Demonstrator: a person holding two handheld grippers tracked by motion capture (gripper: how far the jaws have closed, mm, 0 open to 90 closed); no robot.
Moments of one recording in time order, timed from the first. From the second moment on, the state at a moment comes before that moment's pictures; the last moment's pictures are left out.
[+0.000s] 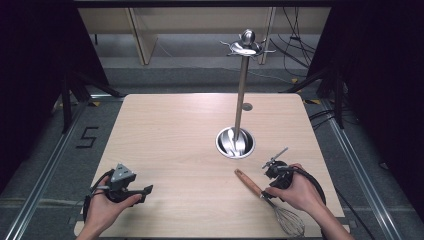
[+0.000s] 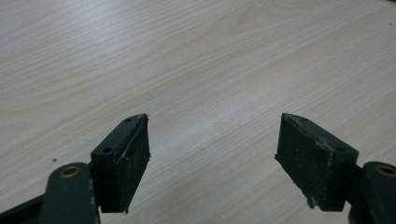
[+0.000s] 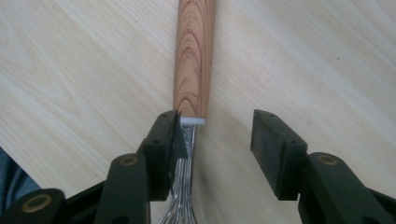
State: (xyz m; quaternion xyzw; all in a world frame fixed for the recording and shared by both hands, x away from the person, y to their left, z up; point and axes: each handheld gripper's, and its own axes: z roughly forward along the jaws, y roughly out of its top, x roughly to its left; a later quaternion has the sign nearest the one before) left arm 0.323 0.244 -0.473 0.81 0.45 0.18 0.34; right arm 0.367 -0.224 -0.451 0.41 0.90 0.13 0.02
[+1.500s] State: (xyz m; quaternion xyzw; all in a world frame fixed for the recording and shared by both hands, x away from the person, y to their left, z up) left arm 0.335 0.236 -0.476 0.82 0.44 0.17 0.33; right arm 0.425 -0.226 -0.458 0.53 0.84 0.14 0.01
